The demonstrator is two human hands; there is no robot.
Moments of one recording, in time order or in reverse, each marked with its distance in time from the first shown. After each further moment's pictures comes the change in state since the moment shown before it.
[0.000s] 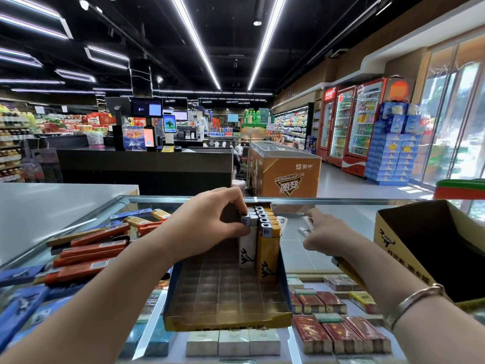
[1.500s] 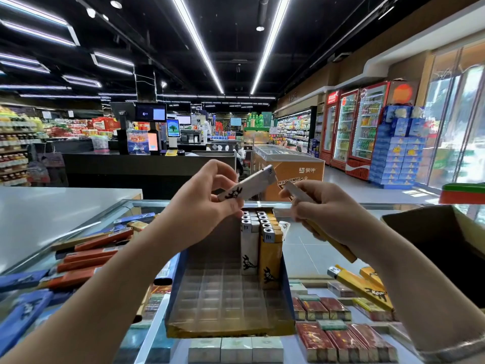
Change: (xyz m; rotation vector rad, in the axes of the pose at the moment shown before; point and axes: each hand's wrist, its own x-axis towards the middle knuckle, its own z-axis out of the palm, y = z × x) left_hand 0.000 0.014 -0.013 -0.340 0.228 0.034; right_hand -0.065 -0.048 -0.049 0.691 0.022 -0.479
